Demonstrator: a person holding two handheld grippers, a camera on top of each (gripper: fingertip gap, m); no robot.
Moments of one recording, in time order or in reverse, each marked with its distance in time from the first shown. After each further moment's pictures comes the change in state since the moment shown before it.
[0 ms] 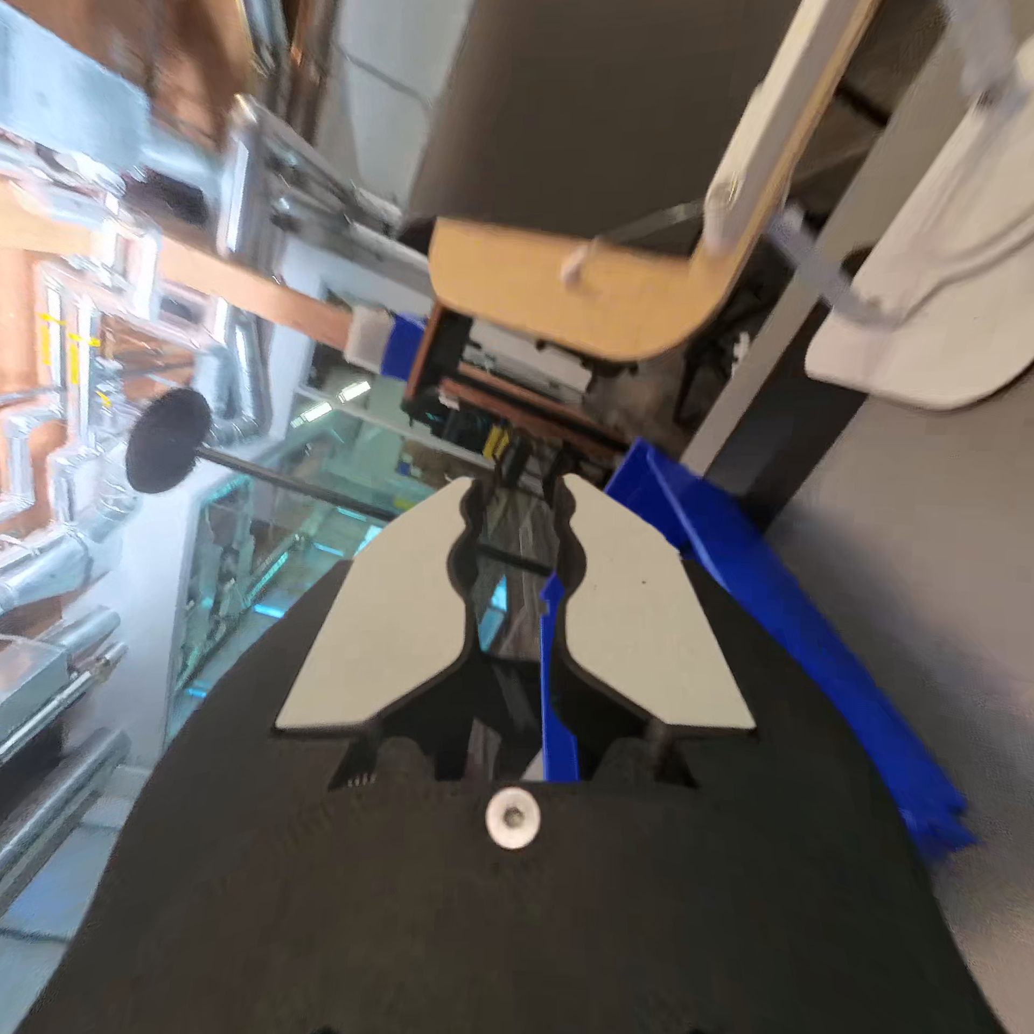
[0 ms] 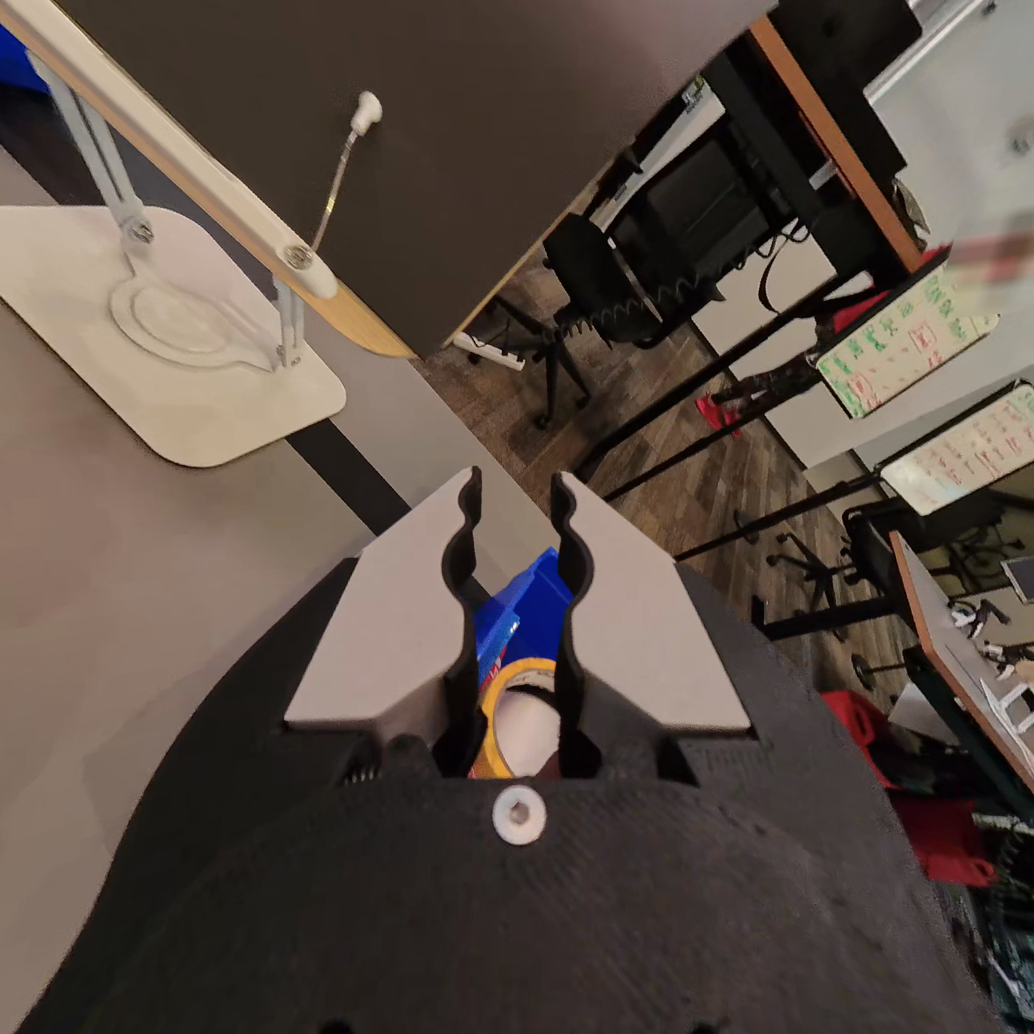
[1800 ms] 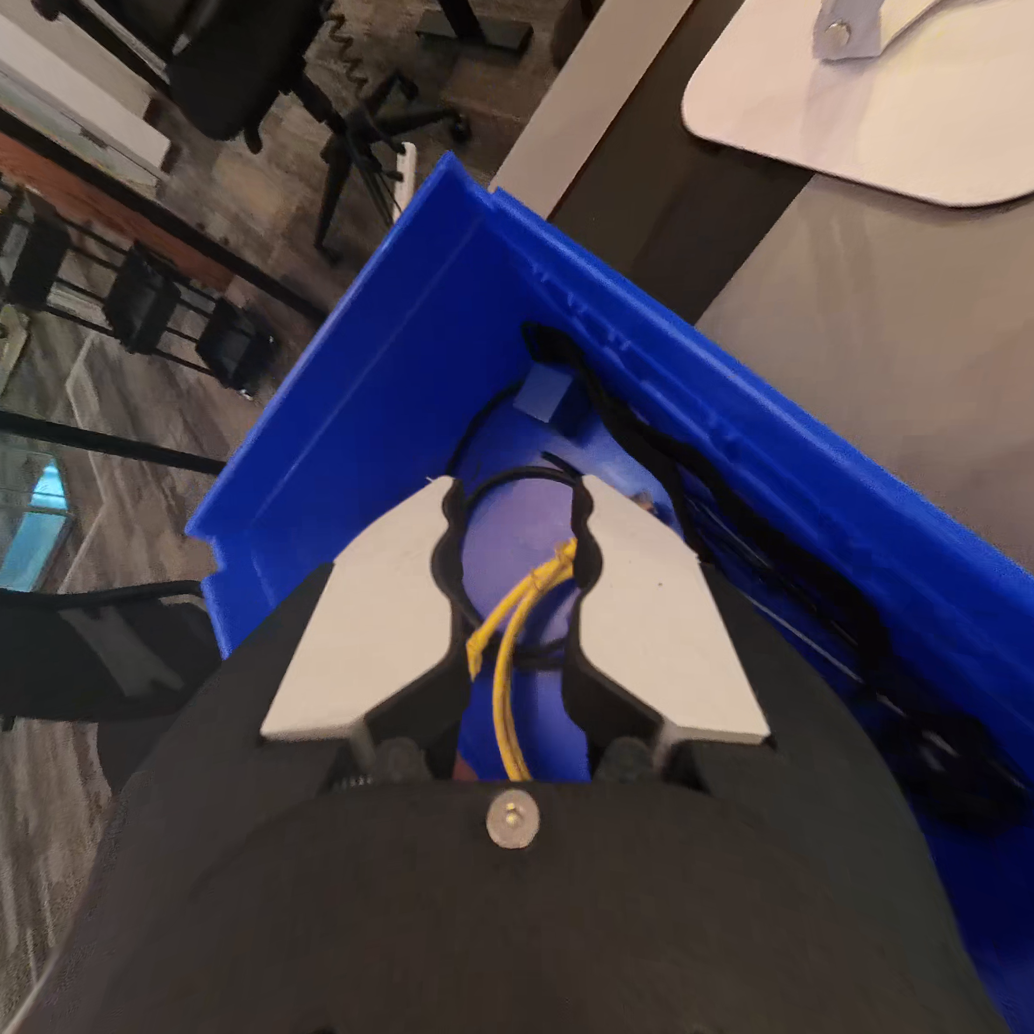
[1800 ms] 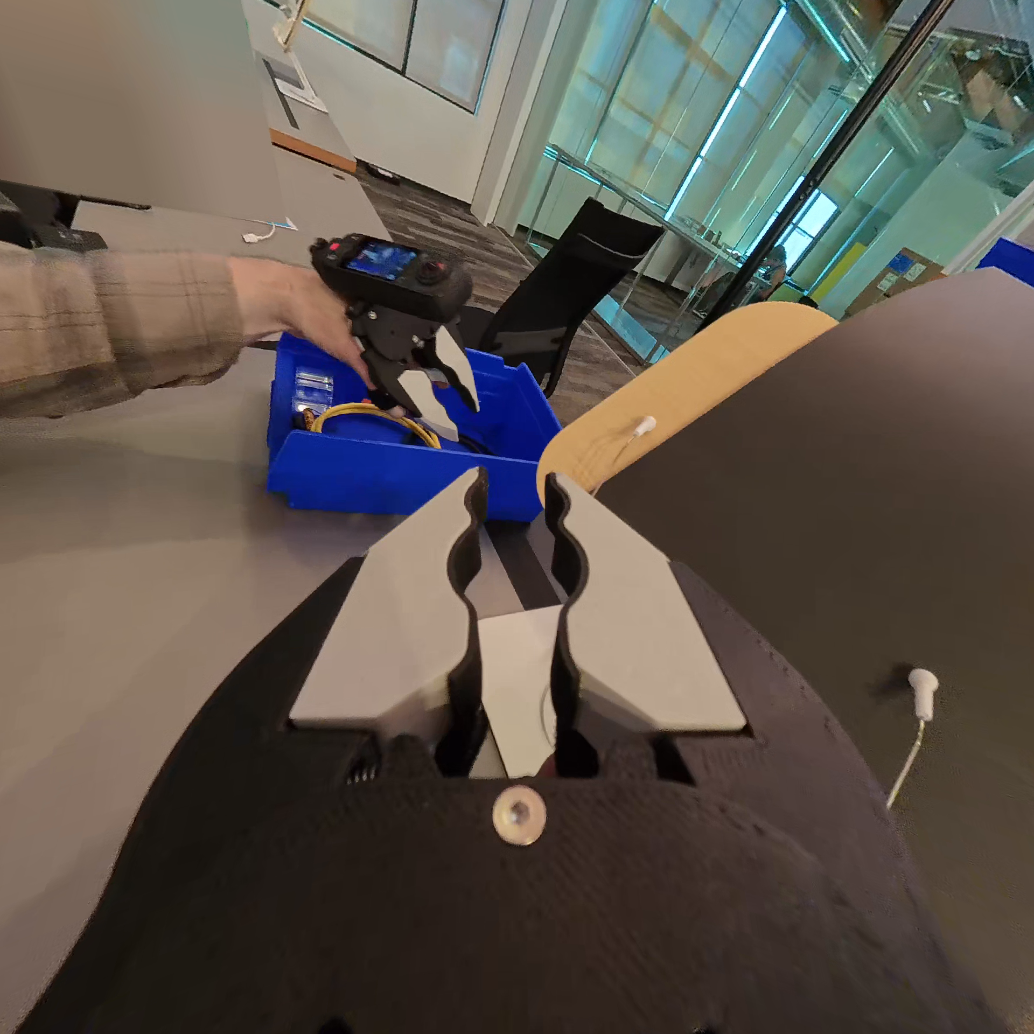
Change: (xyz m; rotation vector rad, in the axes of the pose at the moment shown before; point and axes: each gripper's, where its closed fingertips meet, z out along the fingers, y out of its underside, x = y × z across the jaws) left arm 0.098 0.144 0.118 -0.285 0.693 -0.385; right arm -0.225 -0.211 0.027 0.509 -0.500 0.084
